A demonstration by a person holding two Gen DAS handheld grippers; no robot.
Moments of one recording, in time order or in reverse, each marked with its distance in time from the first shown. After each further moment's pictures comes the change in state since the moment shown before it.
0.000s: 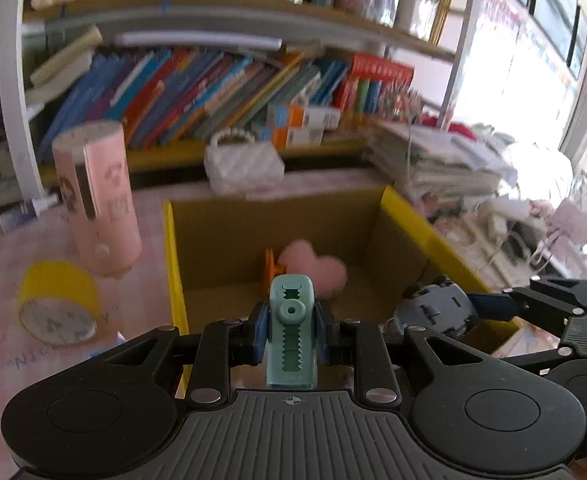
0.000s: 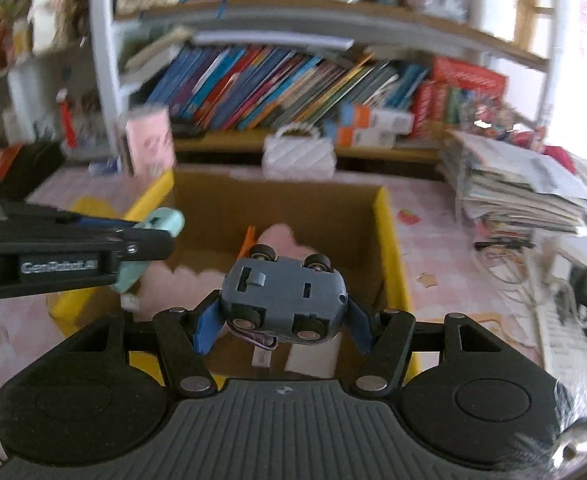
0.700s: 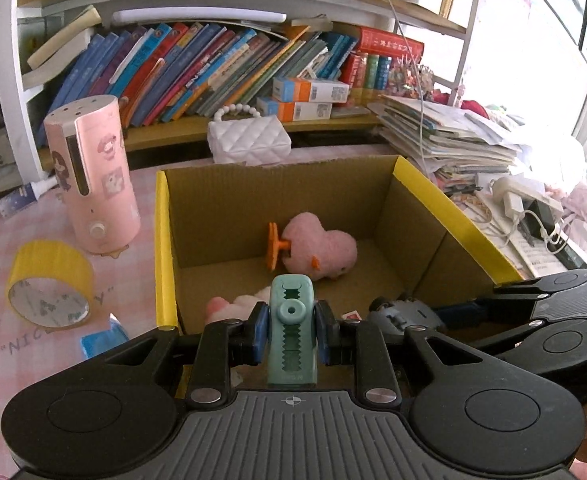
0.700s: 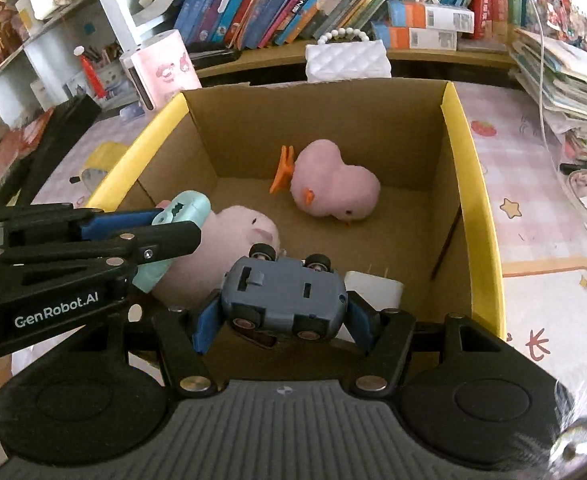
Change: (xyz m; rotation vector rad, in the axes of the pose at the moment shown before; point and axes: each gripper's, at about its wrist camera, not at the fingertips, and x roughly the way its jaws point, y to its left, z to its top) left arm 0.017 -0.005 -0.006 0.004 0.044 0.037; right arm 0.055 -0.026 -0.002 0.113 0.219 0.228
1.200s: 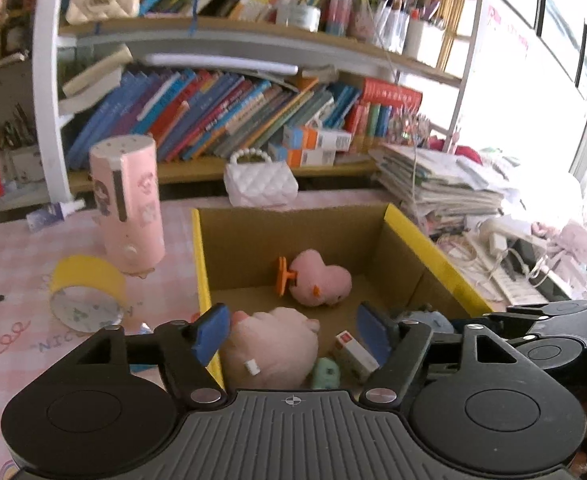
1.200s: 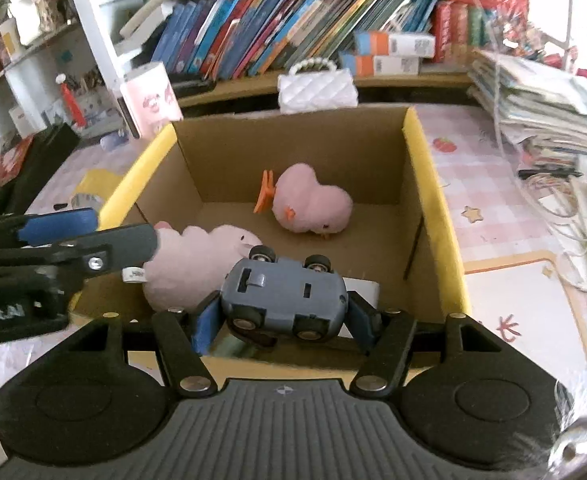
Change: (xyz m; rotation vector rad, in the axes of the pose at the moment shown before) left arm -0.064 0.008 -0.008 -0.039 -0.135 -0.003; right arm -0.038 0.019 -0.016 0.029 -0.123 -0.131
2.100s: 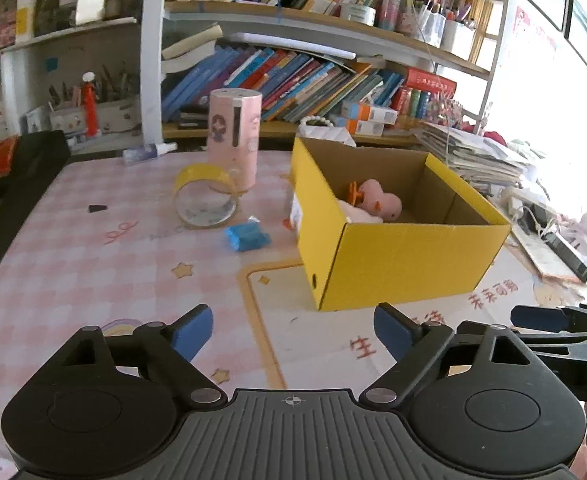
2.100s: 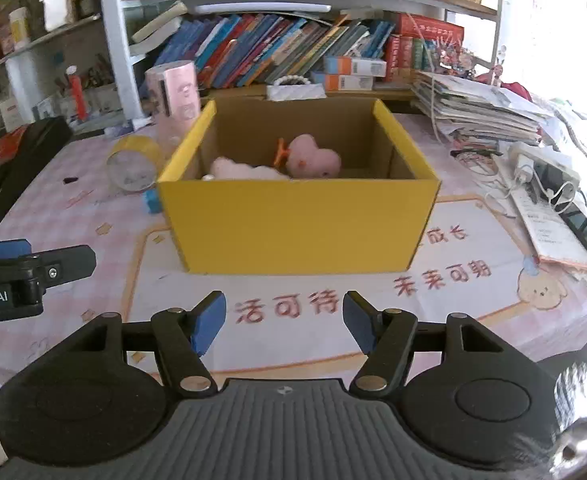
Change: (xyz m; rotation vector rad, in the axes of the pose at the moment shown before) left arm -0.117 0.054 -0.093 -0.053 0.045 0.109; right arm -0.088 0.105 -0.110 0.022 -0.075 -0.172
